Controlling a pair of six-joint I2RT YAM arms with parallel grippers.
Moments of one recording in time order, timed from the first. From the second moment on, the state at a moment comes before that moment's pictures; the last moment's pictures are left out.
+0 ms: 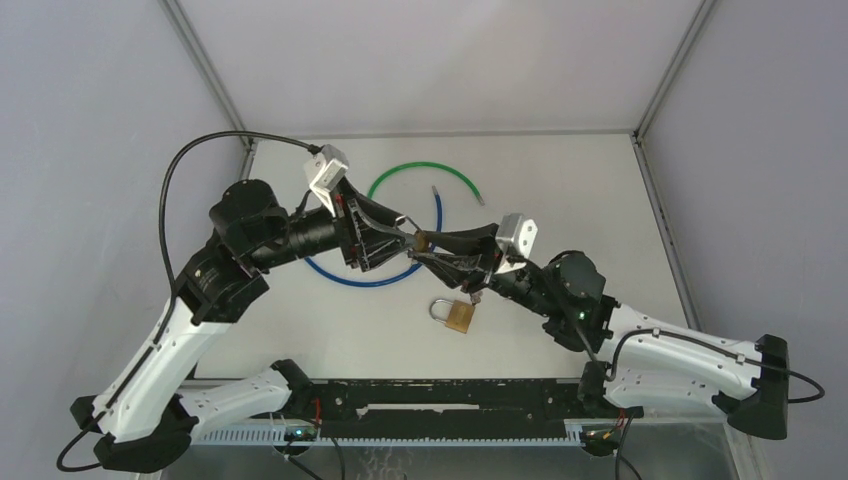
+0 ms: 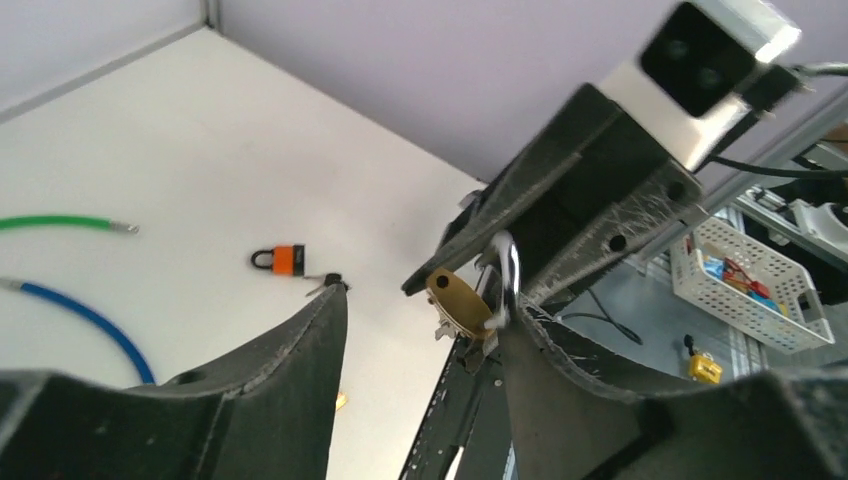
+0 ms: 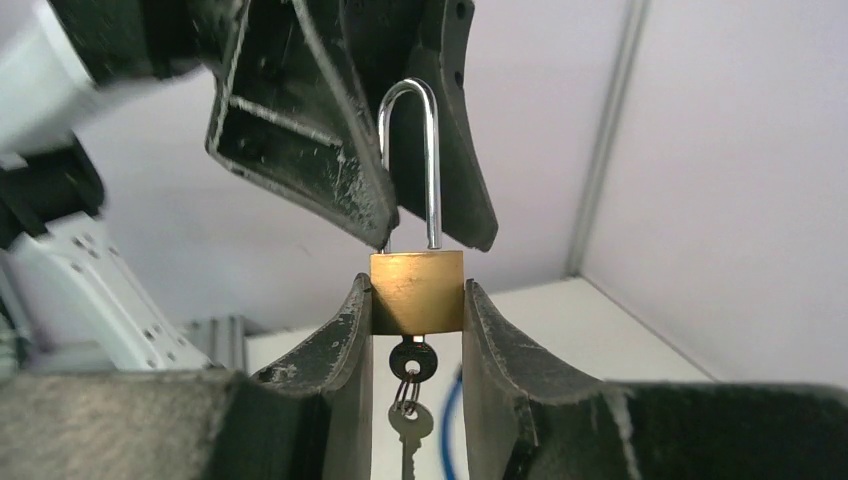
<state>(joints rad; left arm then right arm) -0.75 0.94 1.40 -0.48 0.45 -0.31 1.13 0.95 0.81 0.56 -0.10 0.00</state>
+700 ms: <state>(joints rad) -0.74 0.99 1.46 -0.70 0.53 -0.14 1.20 0.88 0.93 0.09 0.06 -0.42</state>
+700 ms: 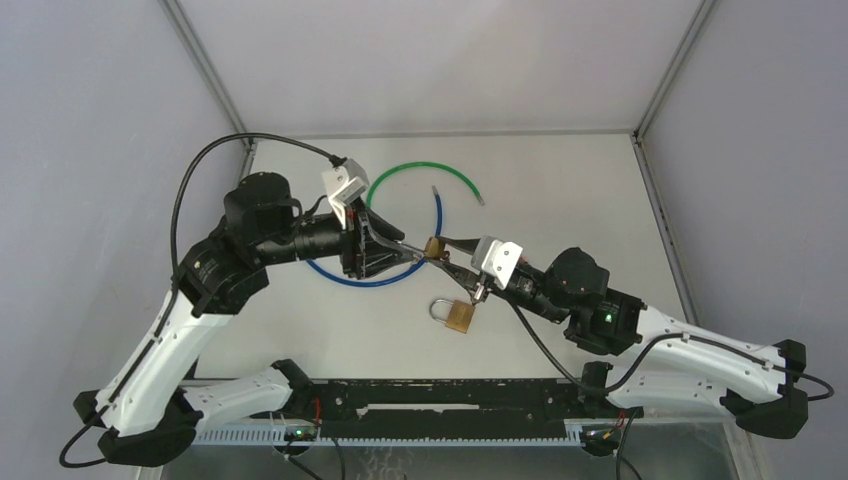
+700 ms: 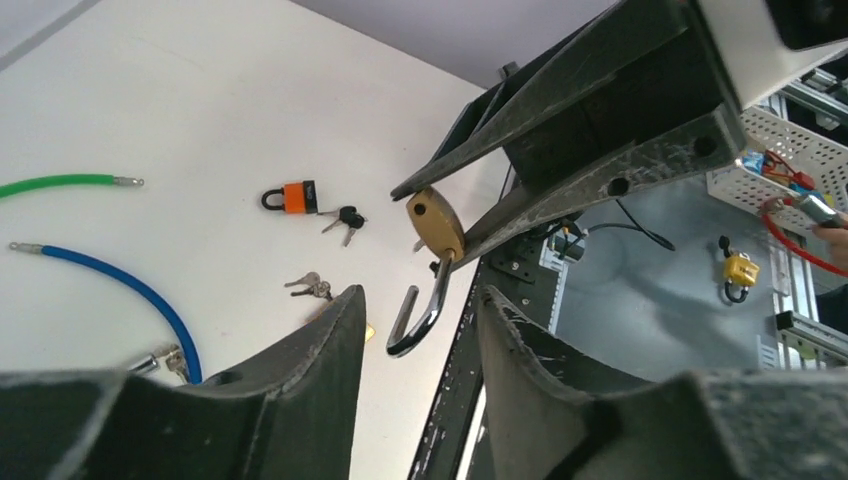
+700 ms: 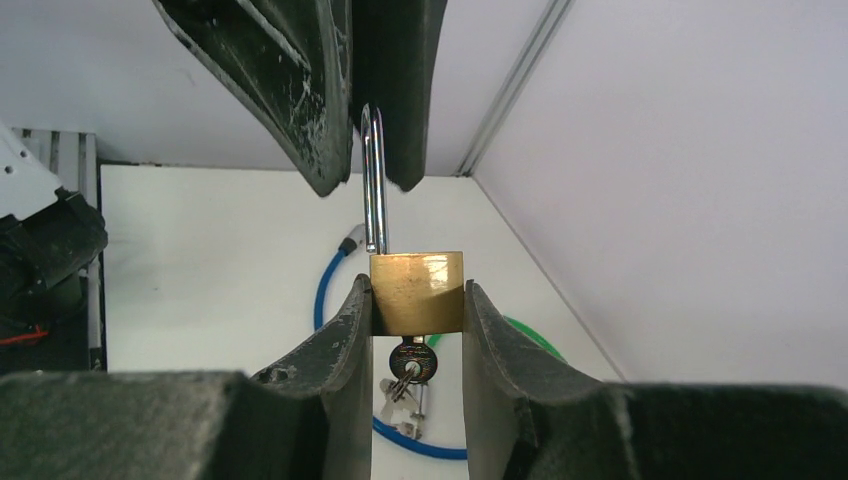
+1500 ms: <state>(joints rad) -1.14 0.95 1.52 -0.93 0.16 0.80 1.16 0.89 1.04 -0.20 -0.17 -0.27</state>
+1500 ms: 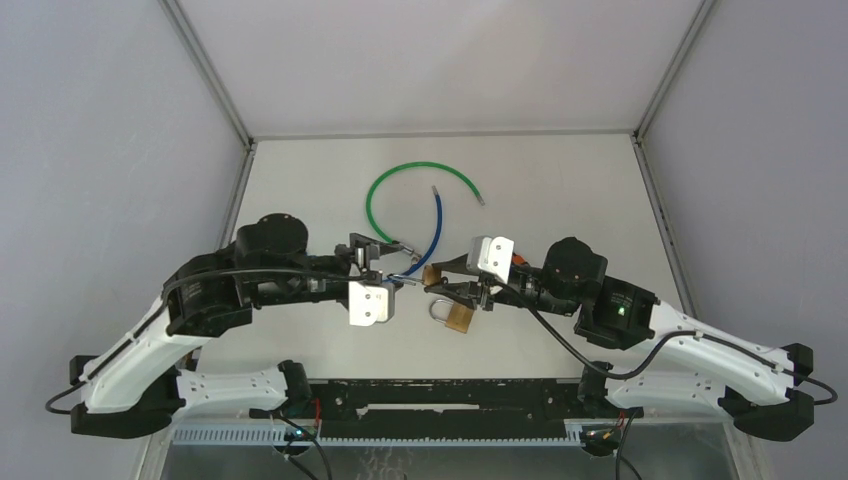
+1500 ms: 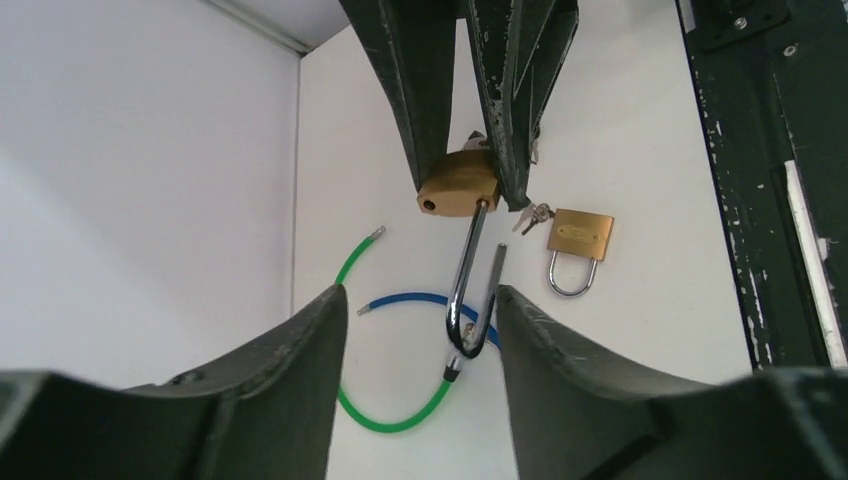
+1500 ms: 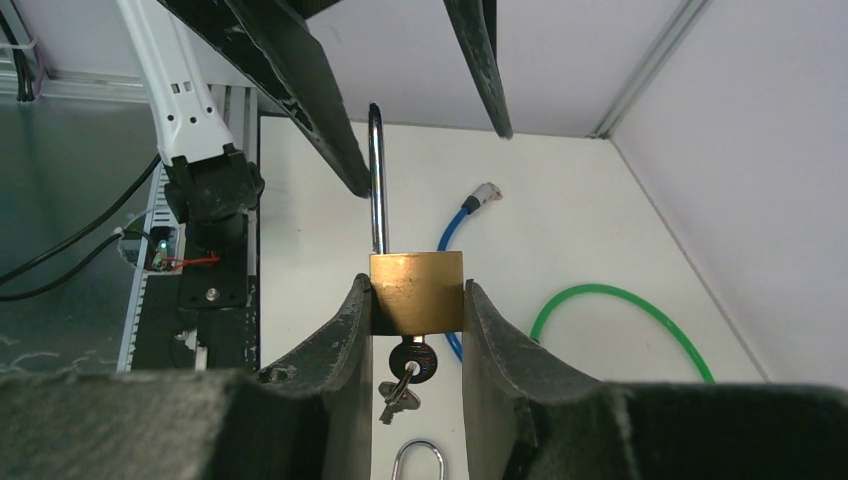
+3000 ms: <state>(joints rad) -1.14 0.96 1.49 -0.75 0.25 0.13 0.77 0.82 0.83 0.35 -0.83 0.34</state>
